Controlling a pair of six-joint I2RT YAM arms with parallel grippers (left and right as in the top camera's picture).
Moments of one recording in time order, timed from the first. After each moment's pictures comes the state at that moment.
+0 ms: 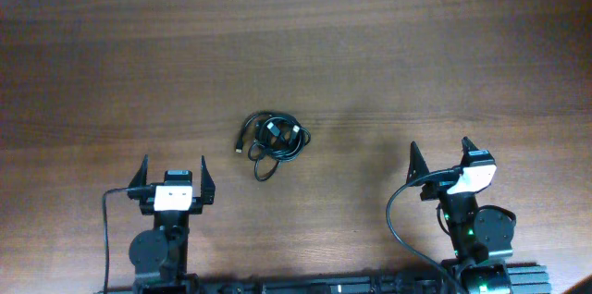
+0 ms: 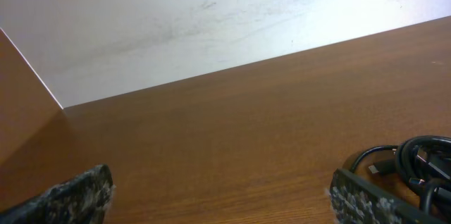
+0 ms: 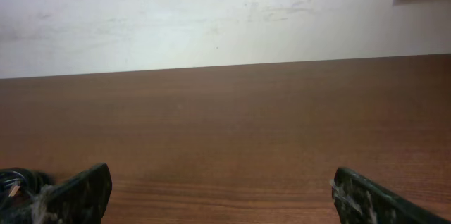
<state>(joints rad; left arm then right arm) 0.03 0.01 0.01 -0.08 0.00 0.27 0.04 0.01 0.01 -0.07 -0.04 0.10</state>
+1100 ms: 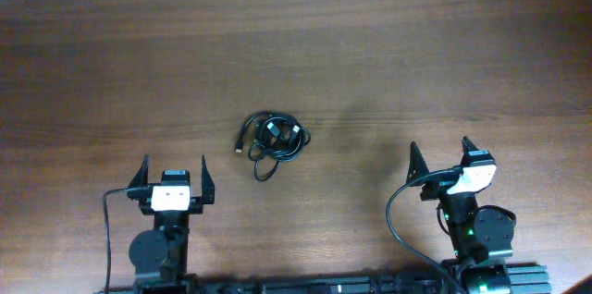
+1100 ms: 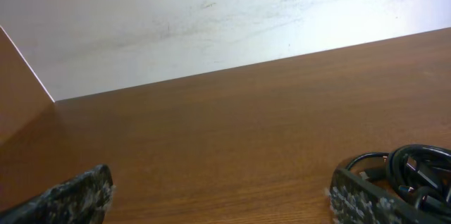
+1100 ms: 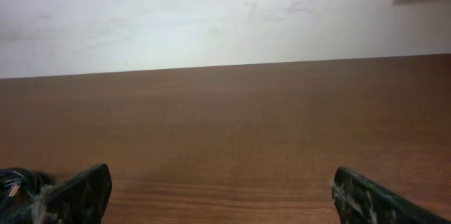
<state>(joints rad) 0.03 0.01 0.01 -0.07 0.00 0.21 0.04 0.01 0.01 -0.07 -0.04 0.10</state>
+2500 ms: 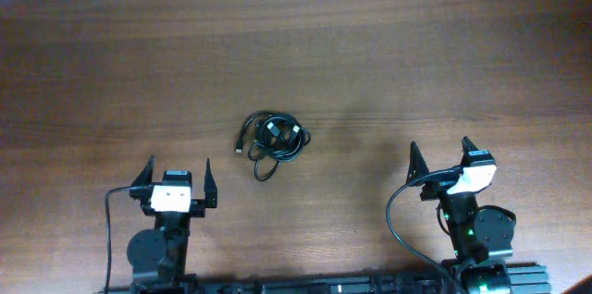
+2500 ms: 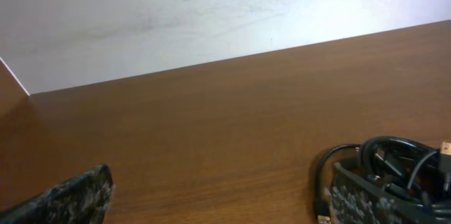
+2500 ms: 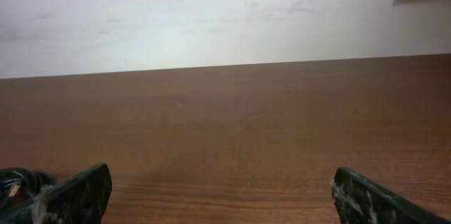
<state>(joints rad) 0.03 0.01 0.07 -0.17 0.06 0.18 0.04 0.01 0.01 -0.07 -0.04 0.10</state>
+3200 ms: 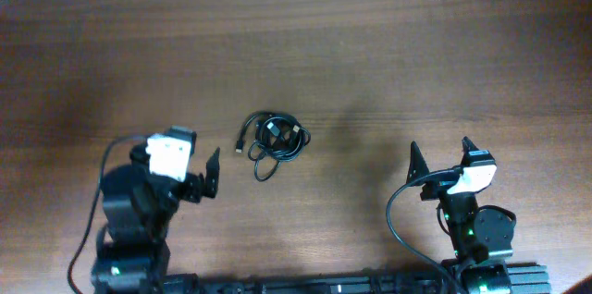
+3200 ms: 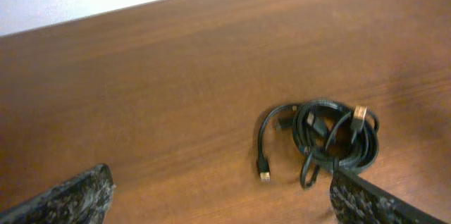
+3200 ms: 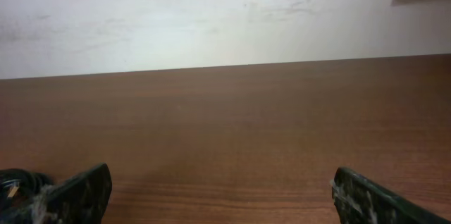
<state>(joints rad) 0.03 0.64 0.60 -0.50 0.23 0.23 0.04 0.01 0.01 -0.07 -0.04 0.10</state>
